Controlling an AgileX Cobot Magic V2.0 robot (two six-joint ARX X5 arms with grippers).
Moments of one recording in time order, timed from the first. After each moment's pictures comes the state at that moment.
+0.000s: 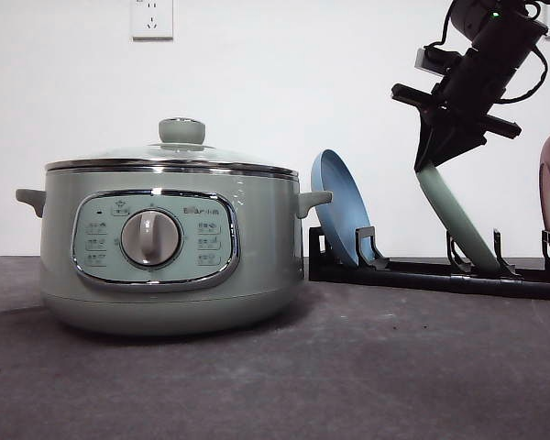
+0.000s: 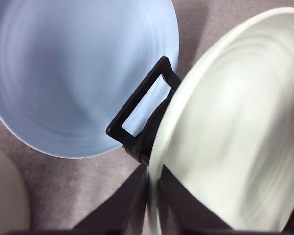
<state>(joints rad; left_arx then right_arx) -0.12 0.76 1.11 -0.96 0.44 0.01 0.11 1.89 1.67 -0.56 -0.30 0.14</state>
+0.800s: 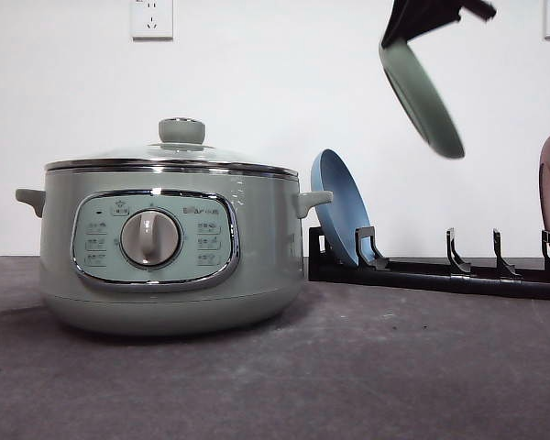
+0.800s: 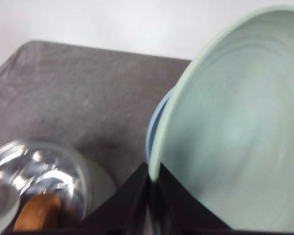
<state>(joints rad) -0.12 0.76 1.11 -0.96 0.44 0.01 0.25 1.65 1.83 -0.73 -0.31 0.09</state>
